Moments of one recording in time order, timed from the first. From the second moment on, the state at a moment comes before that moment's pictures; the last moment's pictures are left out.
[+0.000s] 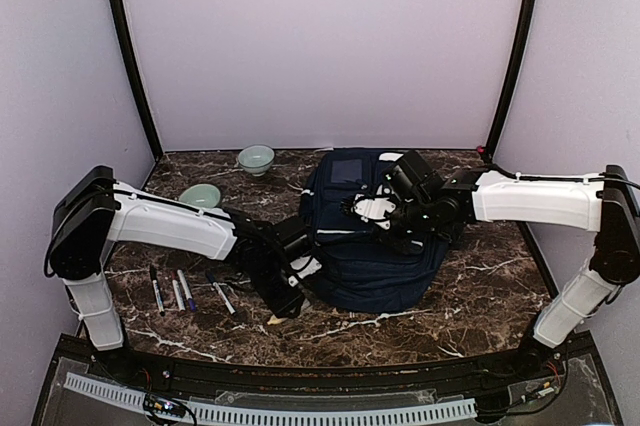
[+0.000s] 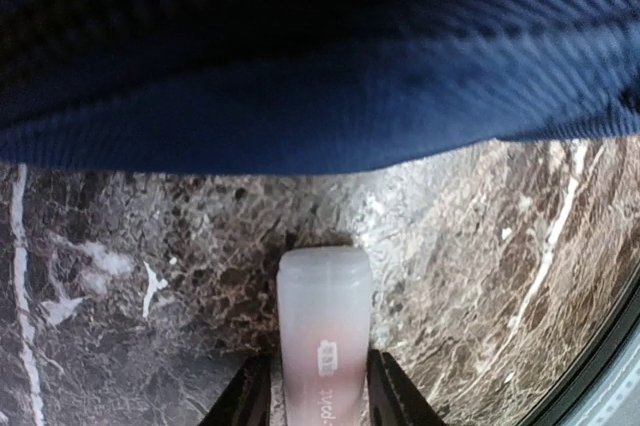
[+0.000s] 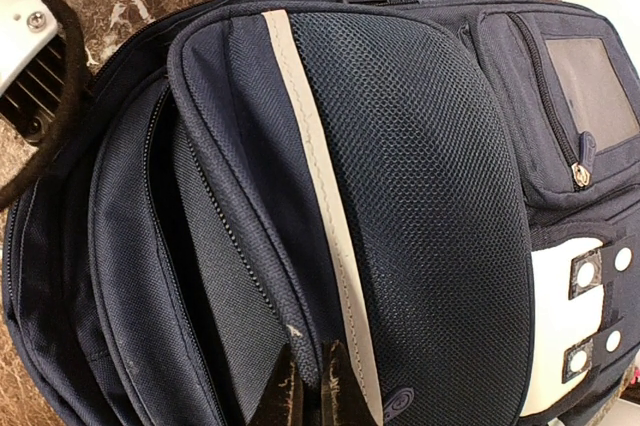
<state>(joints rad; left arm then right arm) -1.02 1.83 1.13 -0.64 0.11 -0.12 0.84 1.57 1.12 -0.50 0.03 -0.47</state>
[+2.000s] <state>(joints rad) -1.17 2.13 1.76 -0.38 -0.34 0.73 0.76 1.57 1.34 -0.68 -0.09 -0.44</state>
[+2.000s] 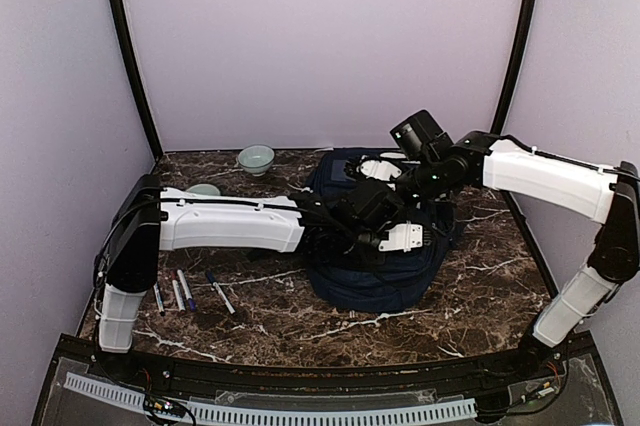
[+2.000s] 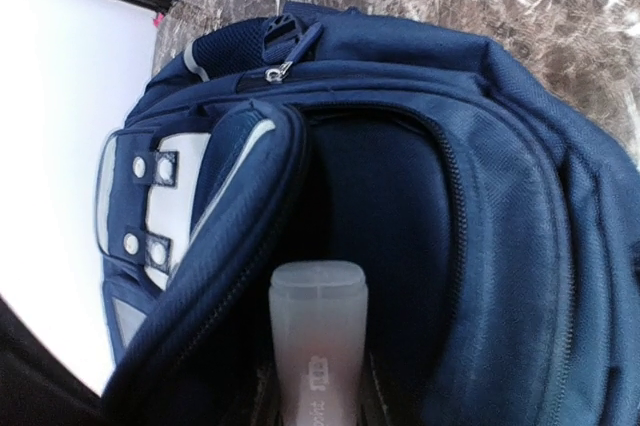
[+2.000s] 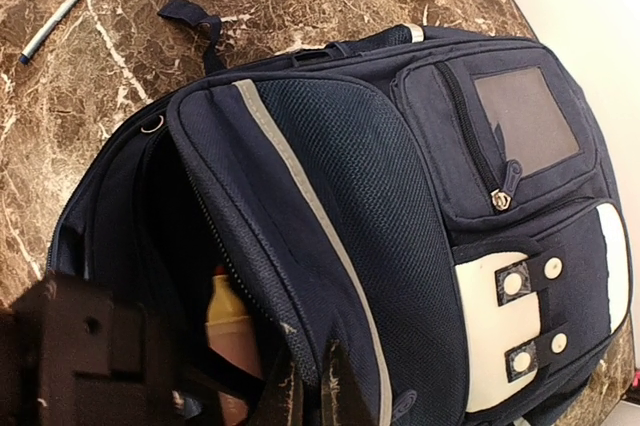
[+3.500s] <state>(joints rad) -1.13 1.70 1.32 -0.67 -0.60 -0.29 0.73 1.58 1.28 -0.60 -0.17 -0.42</state>
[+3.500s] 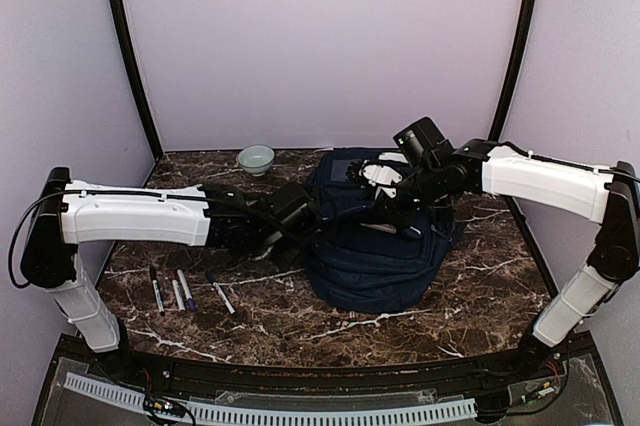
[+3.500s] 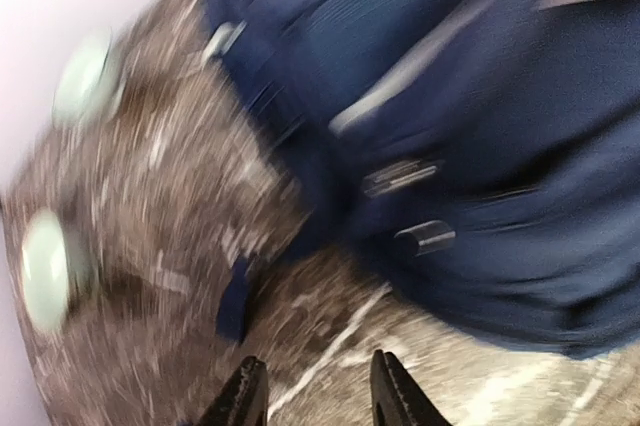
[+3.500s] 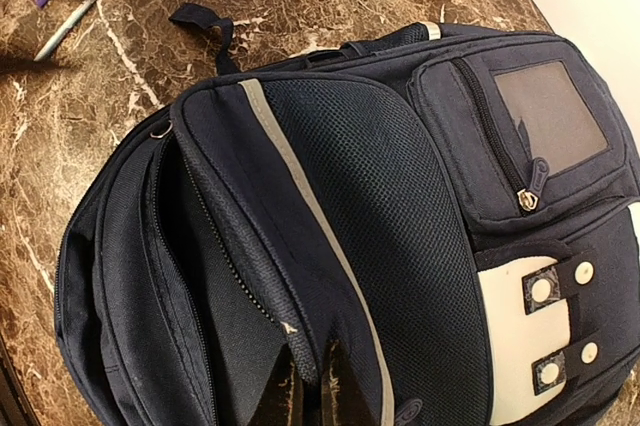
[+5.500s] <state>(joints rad) -0.69 1.60 0.89 -0.77 -0.09 -1.10 0.73 1.58 1.28 -0.60 -0.20 -0.42</state>
